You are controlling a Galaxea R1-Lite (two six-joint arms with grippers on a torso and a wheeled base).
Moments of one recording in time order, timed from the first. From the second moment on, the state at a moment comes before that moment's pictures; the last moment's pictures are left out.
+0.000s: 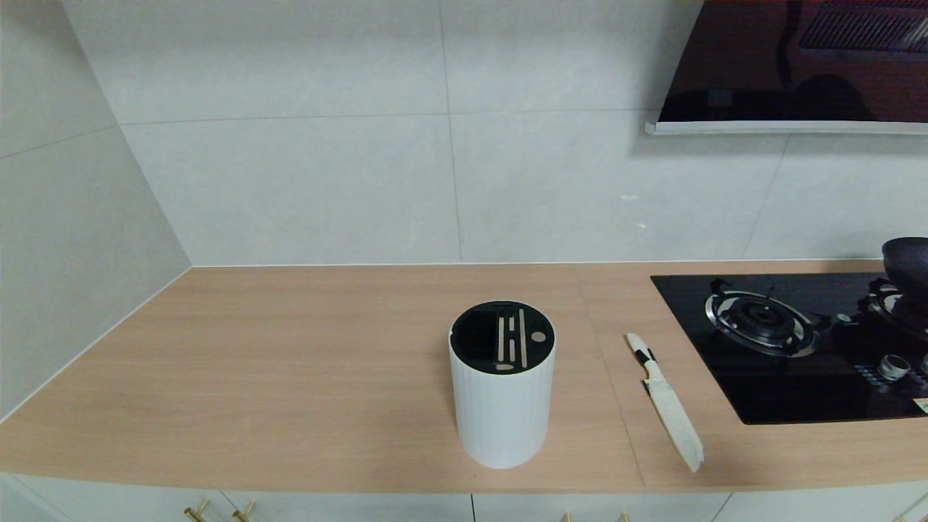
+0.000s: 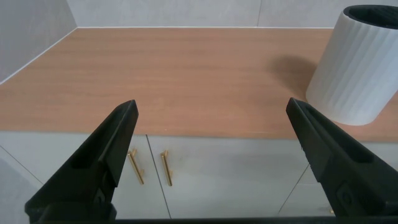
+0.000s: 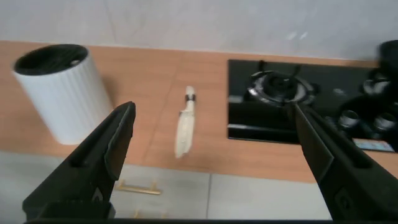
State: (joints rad) left arm 0.00 0.00 0.00 0.00 0.03 0.00; right arm 0.04 0.48 -0.39 0.00 0.09 -0.02
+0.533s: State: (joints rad) left arm 0.00 0.00 0.00 0.00 0.03 0.00; right arm 0.19 1.28 -0.64 -0.23 0.03 0.02
